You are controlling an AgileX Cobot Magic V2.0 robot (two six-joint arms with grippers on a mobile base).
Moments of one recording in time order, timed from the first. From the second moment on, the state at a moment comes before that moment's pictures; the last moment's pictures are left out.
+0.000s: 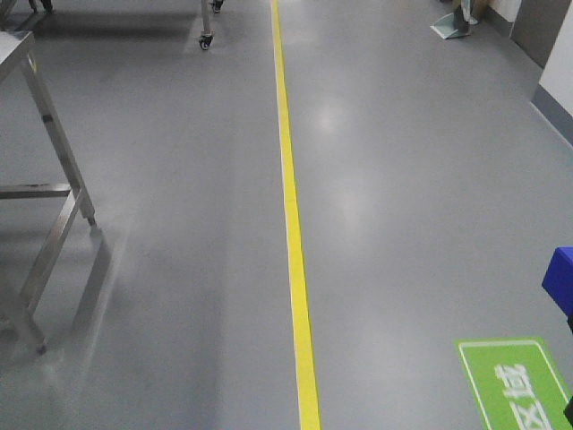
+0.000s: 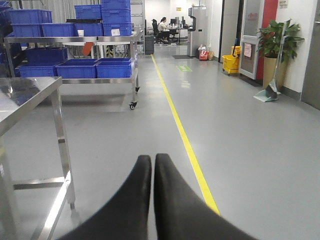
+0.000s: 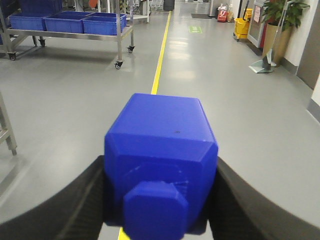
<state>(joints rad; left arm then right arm) 0.00 -0.02 0.03 0.03 0.09 -0.04 -0.01 0.25 -0.20 0.38 0.23 -0.44</state>
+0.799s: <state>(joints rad) 0.00 -0.02 0.03 0.03 0.09 -0.04 -0.01 0.25 -0.20 0.38 0.23 -0.44</state>
